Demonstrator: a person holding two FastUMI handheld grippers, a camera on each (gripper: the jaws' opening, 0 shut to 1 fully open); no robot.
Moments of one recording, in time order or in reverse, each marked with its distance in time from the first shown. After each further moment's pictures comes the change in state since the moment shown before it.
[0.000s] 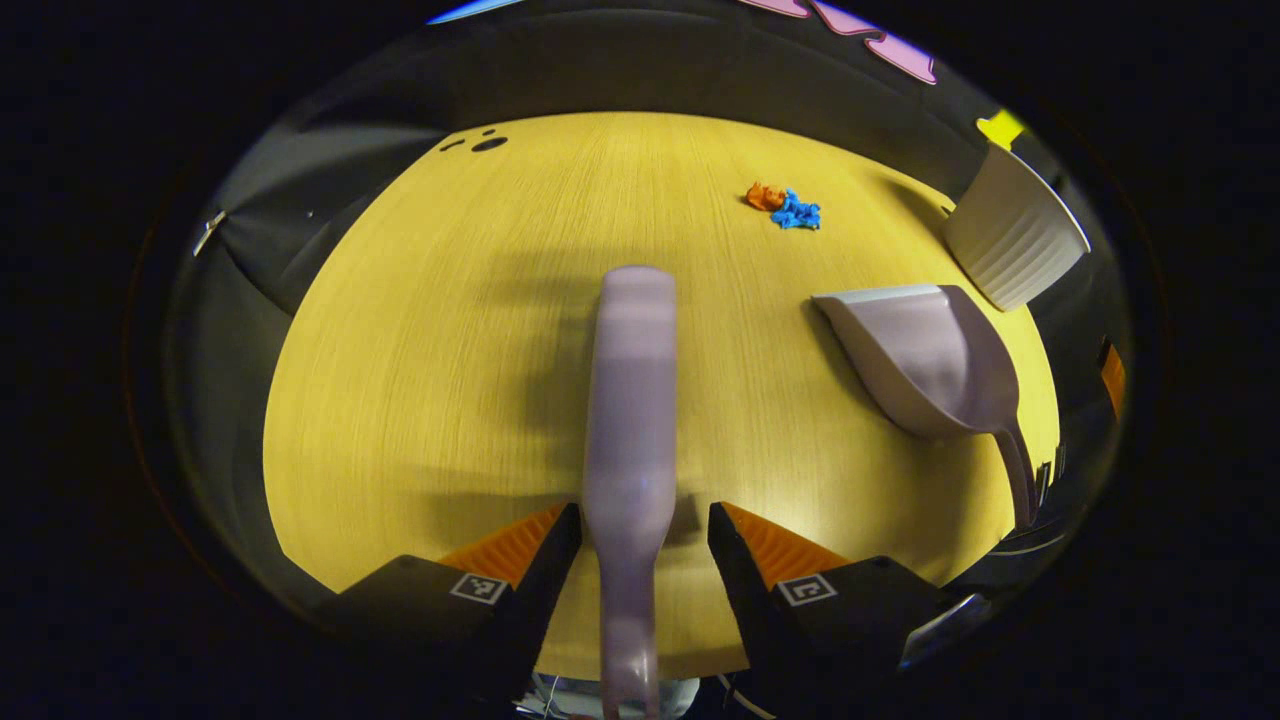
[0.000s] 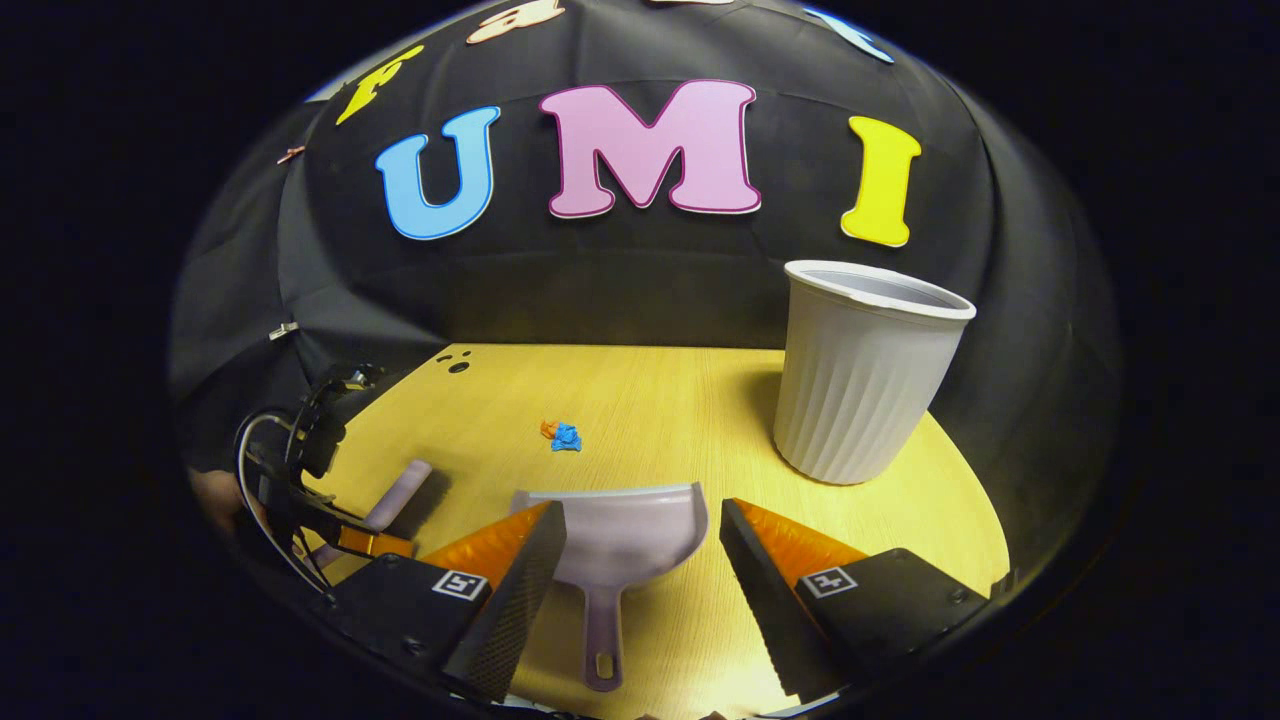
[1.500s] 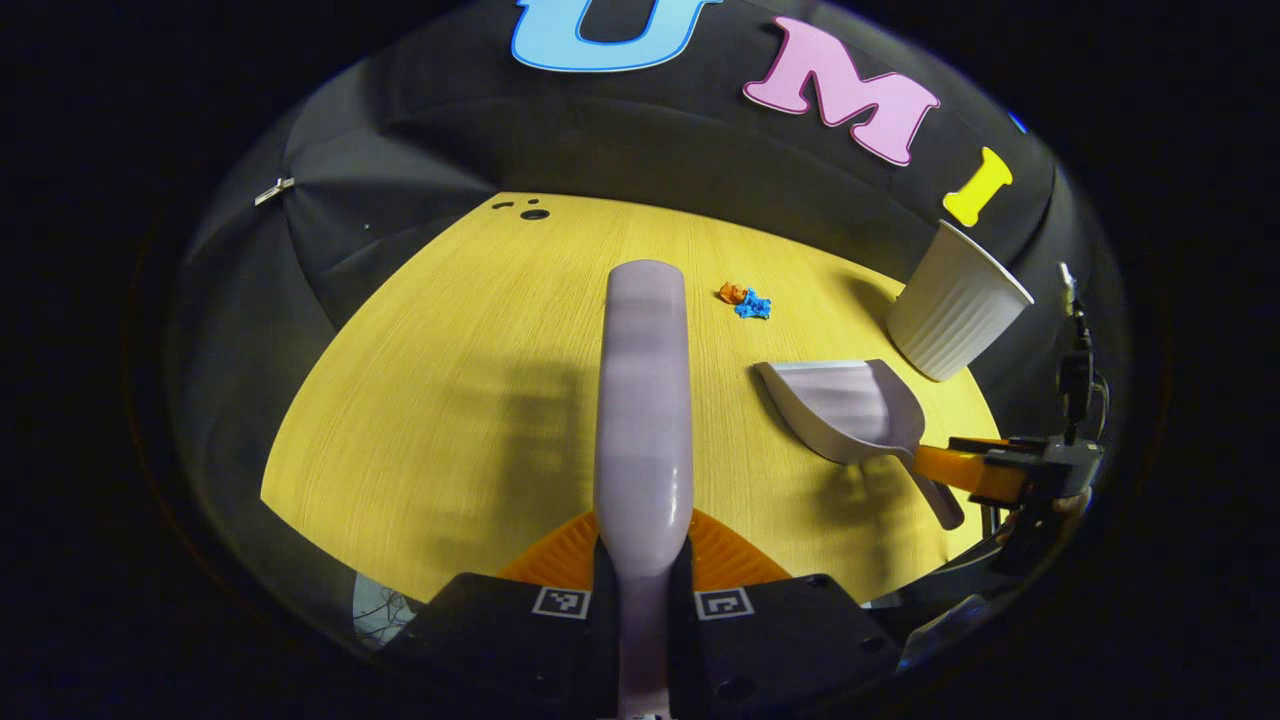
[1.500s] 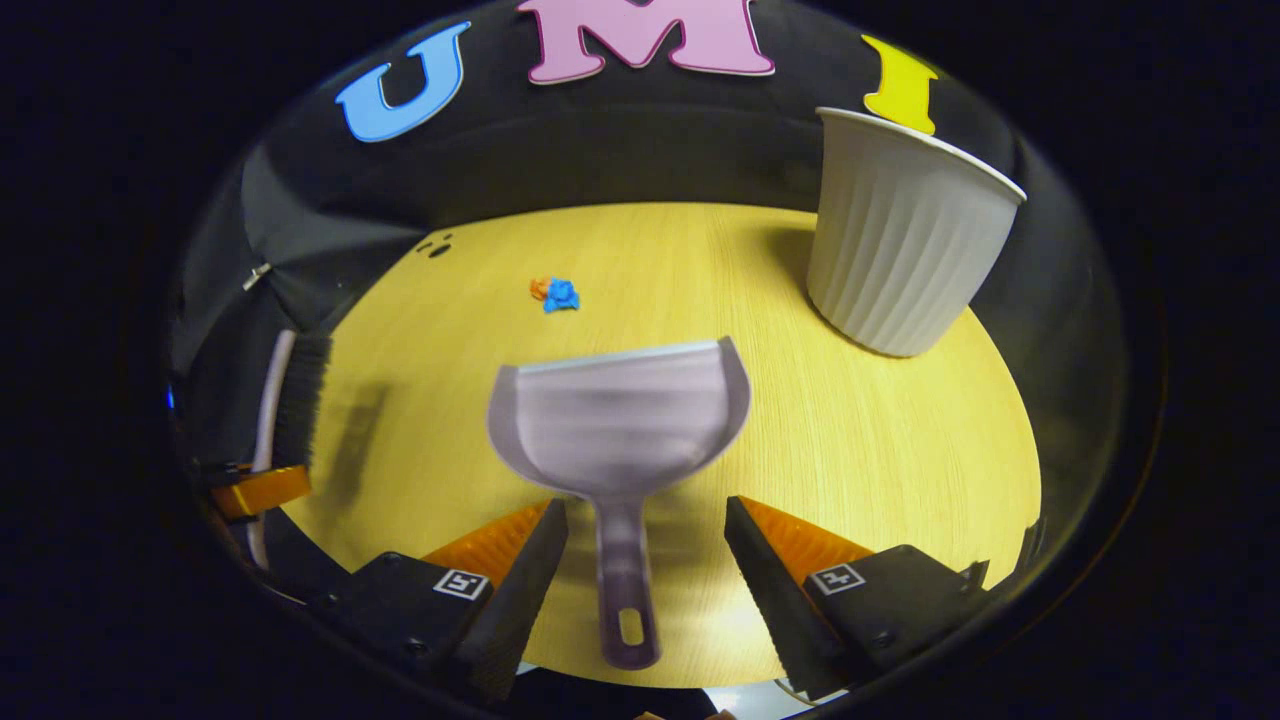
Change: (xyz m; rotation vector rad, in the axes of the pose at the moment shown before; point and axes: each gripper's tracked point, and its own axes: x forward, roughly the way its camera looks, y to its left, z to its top) left arm -0.096 -0.009 -0.021 -0.115 -0.323 -0.073; right arm 0.026 0.010 -0.121 0.038 0.446 -0.018
